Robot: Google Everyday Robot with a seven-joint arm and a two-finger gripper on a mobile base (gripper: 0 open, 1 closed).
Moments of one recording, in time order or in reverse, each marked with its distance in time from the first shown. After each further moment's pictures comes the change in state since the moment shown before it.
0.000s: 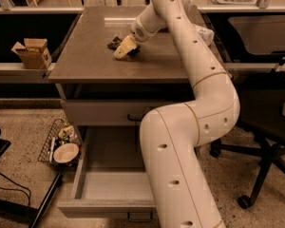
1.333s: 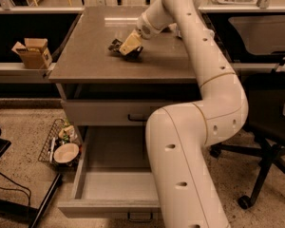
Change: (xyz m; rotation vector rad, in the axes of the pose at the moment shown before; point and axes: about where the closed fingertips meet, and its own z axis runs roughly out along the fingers) arm -0.003 0.014 -0.028 -0.052 -0.041 -0.049
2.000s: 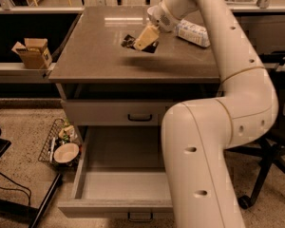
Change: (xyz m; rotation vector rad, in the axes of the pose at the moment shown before) arm 0.018 0.022 -0.078 -0.057 0.038 -0.023
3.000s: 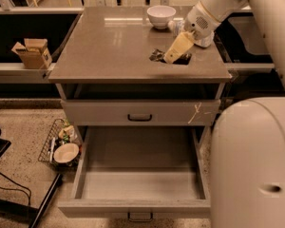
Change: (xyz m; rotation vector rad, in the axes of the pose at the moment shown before) arm 0.078 0.069 -0.091 -0.101 0.148 0.134
